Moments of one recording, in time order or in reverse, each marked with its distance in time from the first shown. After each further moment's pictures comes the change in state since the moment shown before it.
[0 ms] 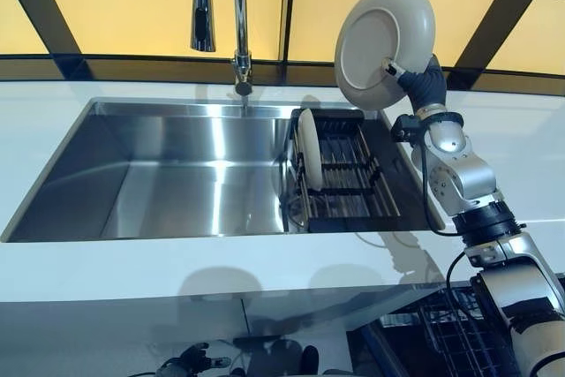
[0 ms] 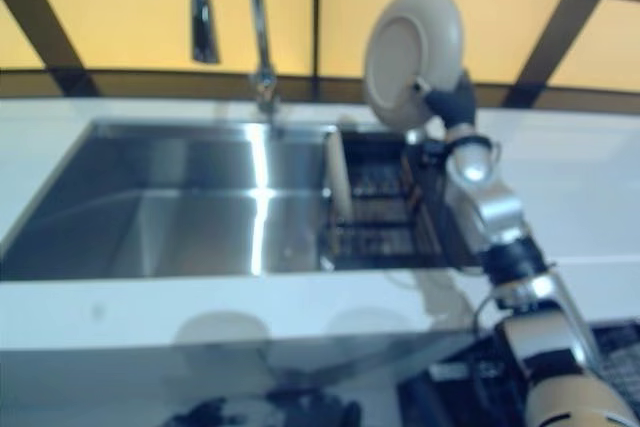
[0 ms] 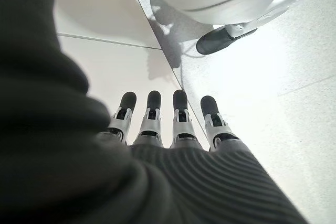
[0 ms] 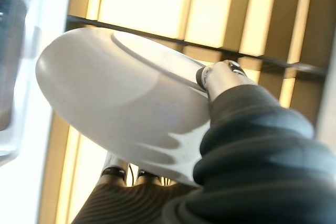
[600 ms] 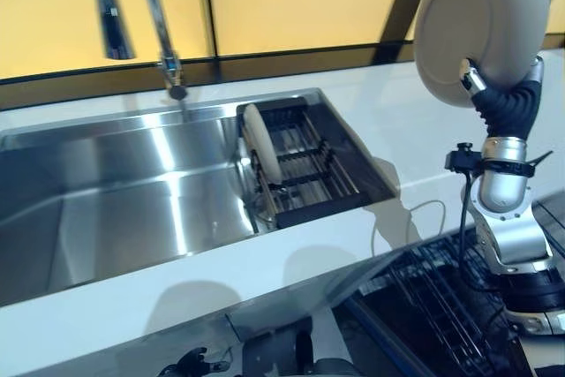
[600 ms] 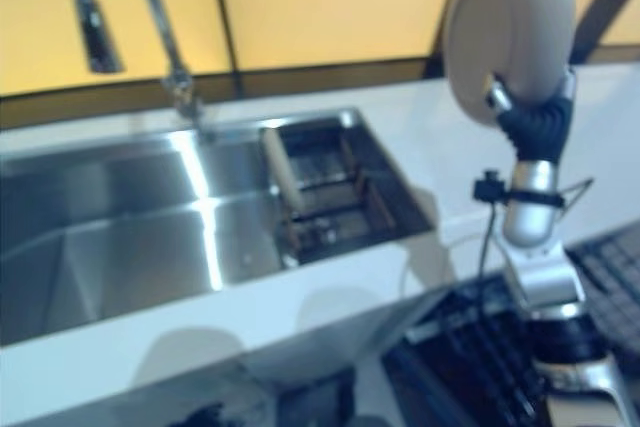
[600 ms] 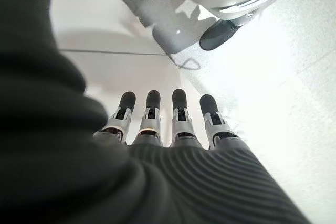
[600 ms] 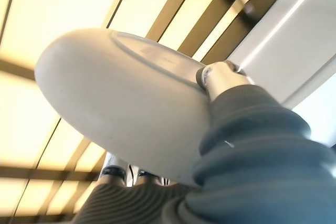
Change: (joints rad) left arm 0.037 -0.007 0.064 0.006 0.000 -0.019 0.015; right arm 0.471 -0.090 -0.285 -0.376 -0.348 -0.199 -0.163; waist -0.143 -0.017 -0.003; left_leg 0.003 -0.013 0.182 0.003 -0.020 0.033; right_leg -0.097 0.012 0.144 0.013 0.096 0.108
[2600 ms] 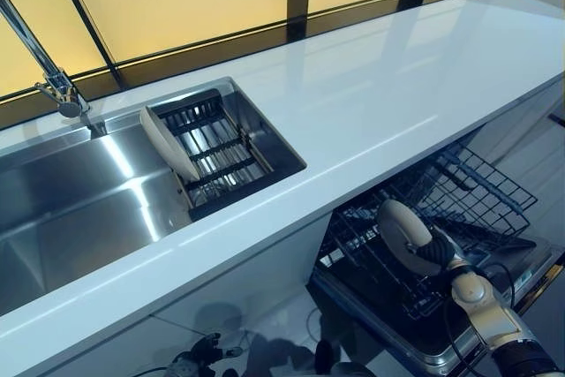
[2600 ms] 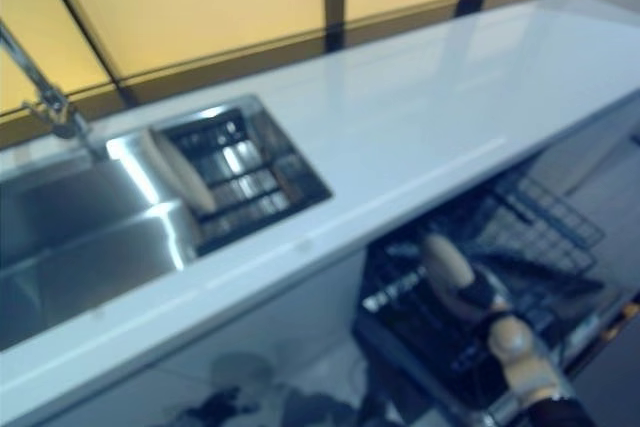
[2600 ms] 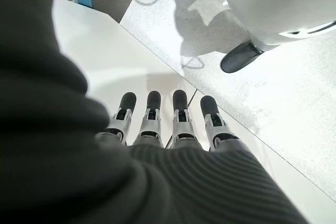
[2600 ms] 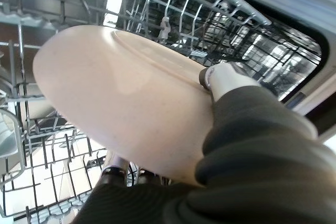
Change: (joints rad) left arm 0.000 -0.034 0.001 -0.147 0.022 0.069 -0.017; right arm 0.255 0.043 0.197 0.510 -0.415 0.227 0.417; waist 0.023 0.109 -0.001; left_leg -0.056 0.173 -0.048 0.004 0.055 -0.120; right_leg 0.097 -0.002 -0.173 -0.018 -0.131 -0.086
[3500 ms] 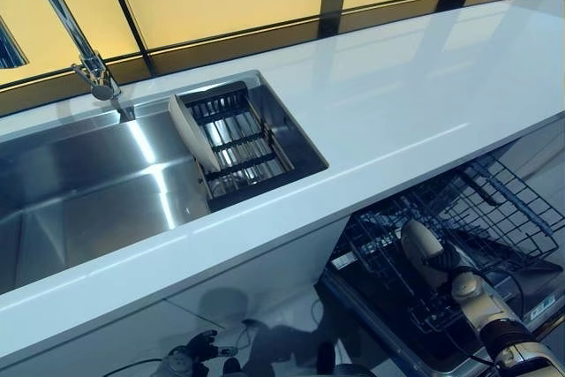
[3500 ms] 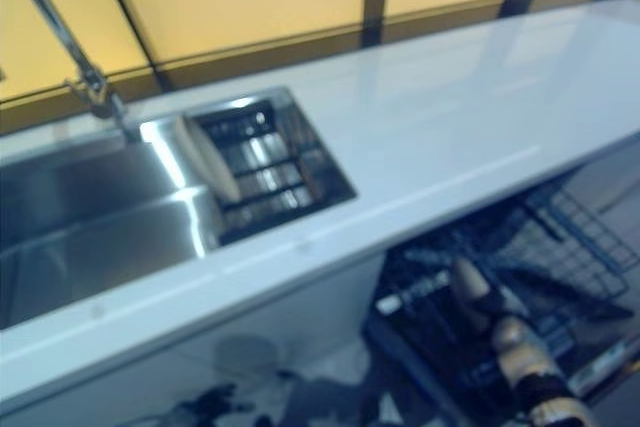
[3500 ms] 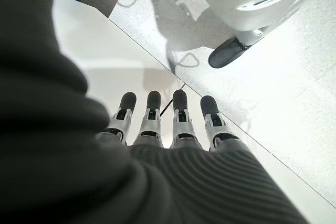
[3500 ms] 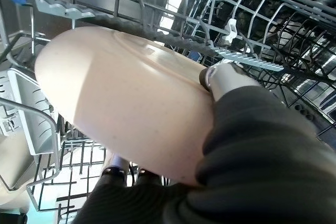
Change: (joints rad) left arm -0.028 0.045 -0.040 -0.009 0.042 0.018 -0.042; right arm -0.166 0.041 0.056 0.369 -0.038 0.107 -0.058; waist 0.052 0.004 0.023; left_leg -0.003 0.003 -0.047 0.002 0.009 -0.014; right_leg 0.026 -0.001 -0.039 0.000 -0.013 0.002
